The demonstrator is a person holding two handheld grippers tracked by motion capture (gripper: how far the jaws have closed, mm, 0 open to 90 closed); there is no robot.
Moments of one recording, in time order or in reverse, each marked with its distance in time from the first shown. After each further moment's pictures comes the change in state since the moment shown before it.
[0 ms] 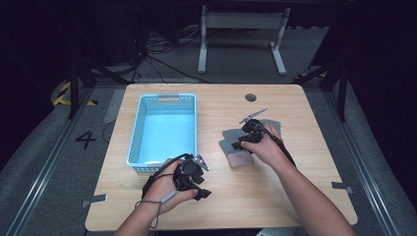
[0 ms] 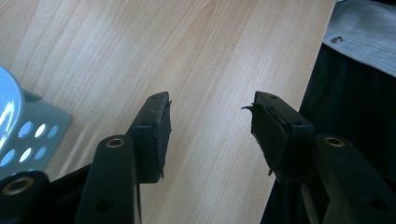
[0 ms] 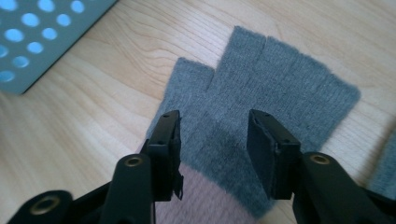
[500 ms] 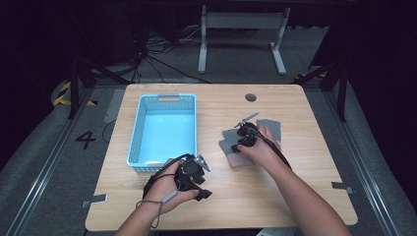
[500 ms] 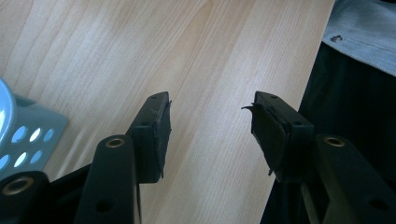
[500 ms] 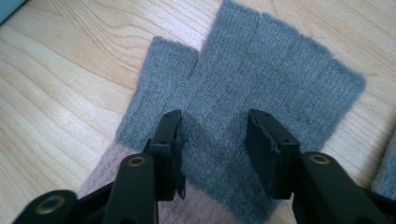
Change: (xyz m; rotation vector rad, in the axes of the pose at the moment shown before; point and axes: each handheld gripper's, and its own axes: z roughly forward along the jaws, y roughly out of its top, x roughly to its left) left arm -0.001 0.002 0.003 0.008 -0.004 0.005; right arm 0.007 -0.001 0.017 0.062 -0.104 -0.041
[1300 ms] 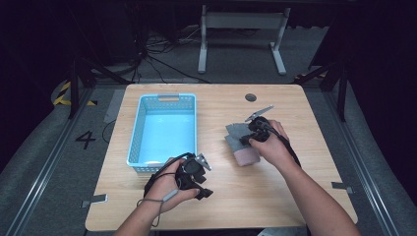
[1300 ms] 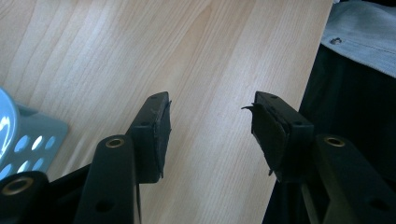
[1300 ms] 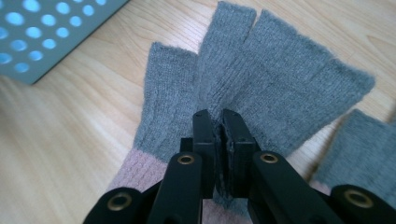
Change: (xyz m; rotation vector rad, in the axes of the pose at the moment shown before) left arm 0.001 0.004 0.000 -0.007 -0.008 0.008; right arm -0.010 -0.004 -0.052 -0.091 0.068 -0.022
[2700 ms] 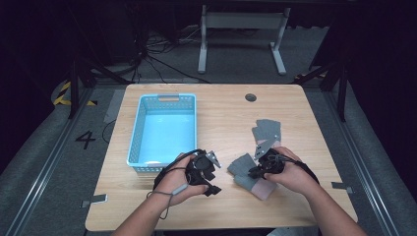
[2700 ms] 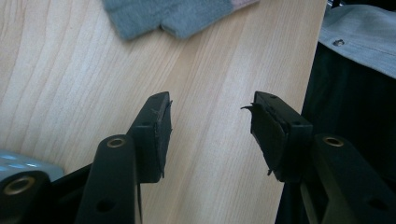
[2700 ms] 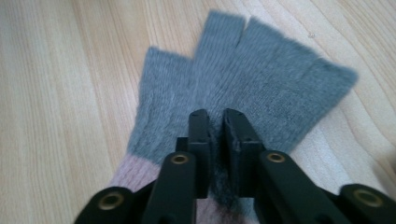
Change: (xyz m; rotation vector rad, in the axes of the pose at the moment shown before) left arm 0.001 0.022 0.011 0.013 -0.030 0.065; right arm 0.028 -0.077 -0.007 0.111 0.237 -0.370
